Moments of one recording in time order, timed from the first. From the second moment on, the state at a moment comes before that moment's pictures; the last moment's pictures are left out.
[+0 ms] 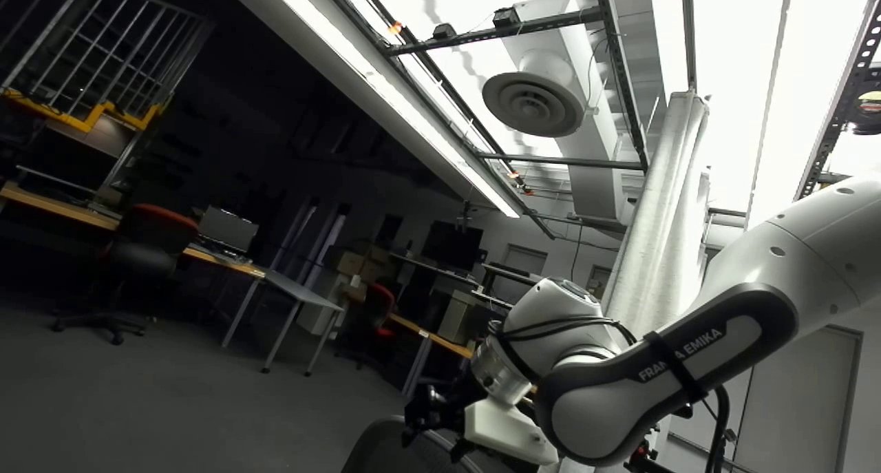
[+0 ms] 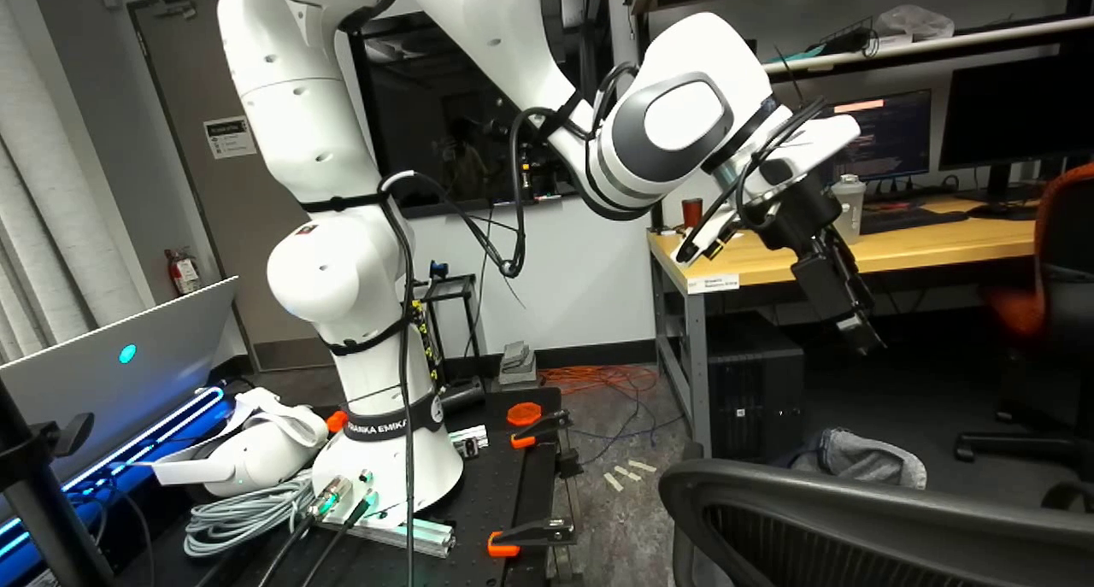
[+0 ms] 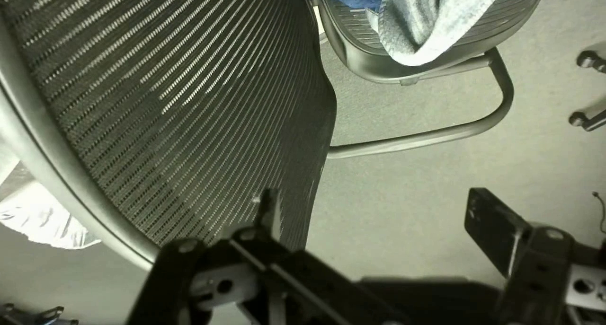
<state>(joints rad) 0.08 -0.10 -0.27 -2.52 -0.58 2.91 0.83</state>
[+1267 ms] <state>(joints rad) 0.09 -0.13 -0.28 -2.53 -0.50 2.91 0.74</state>
